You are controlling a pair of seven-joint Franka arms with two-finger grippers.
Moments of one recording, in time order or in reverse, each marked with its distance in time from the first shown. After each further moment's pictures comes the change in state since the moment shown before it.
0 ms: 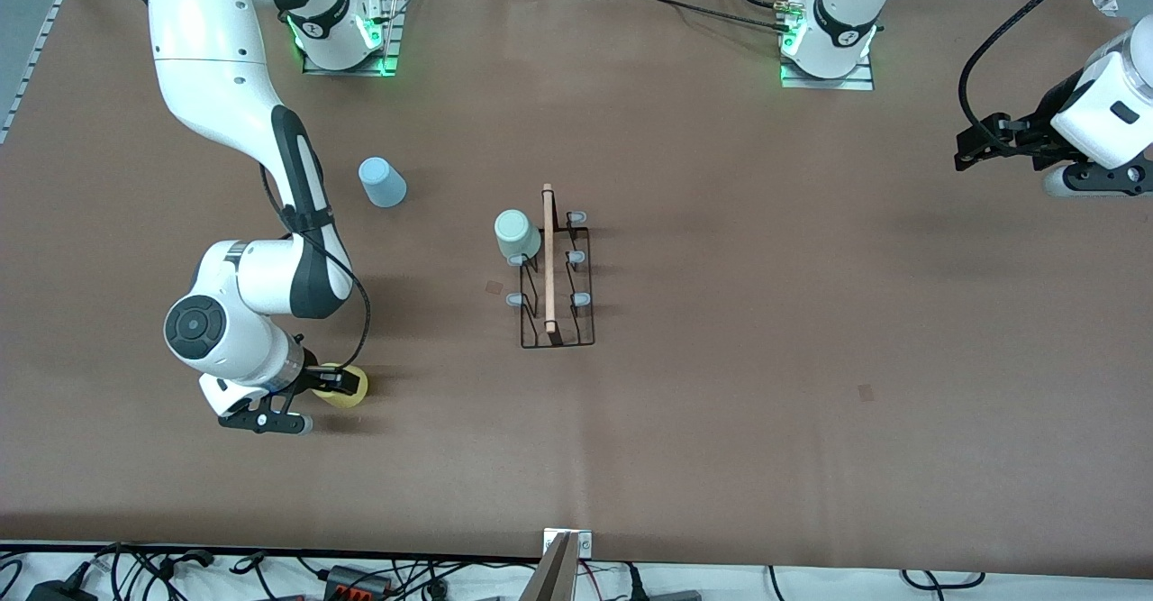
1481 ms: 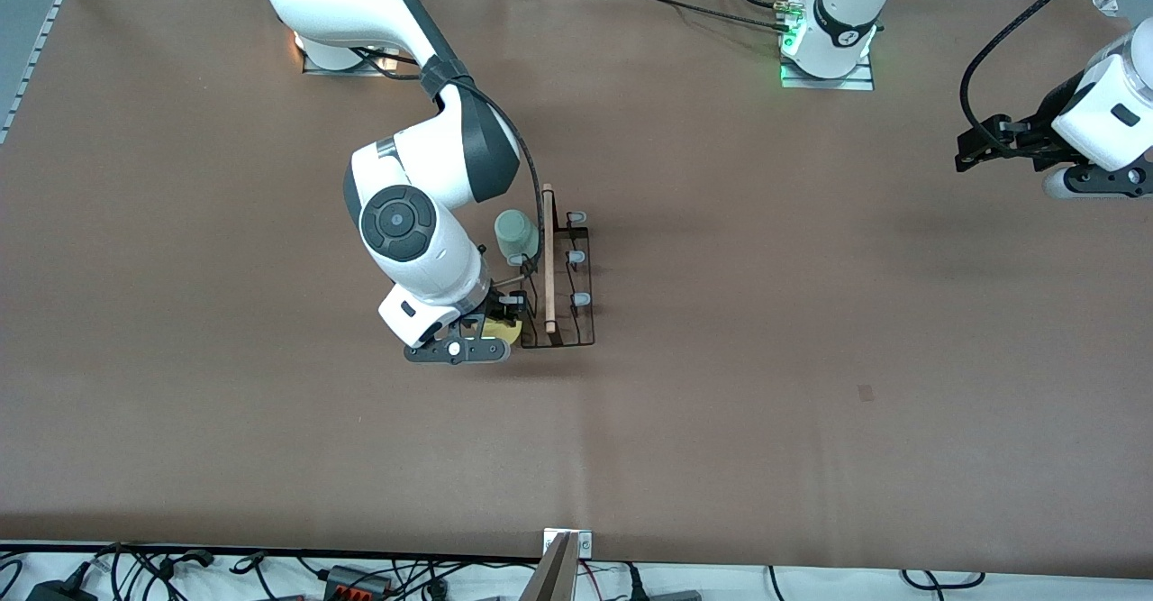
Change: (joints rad) left arm 0.000 0.003 0.003 0.000 0.000 0.000 0.000; right arm 0.327 -0.053 0.004 0.307 0.011 -0.366 0.308
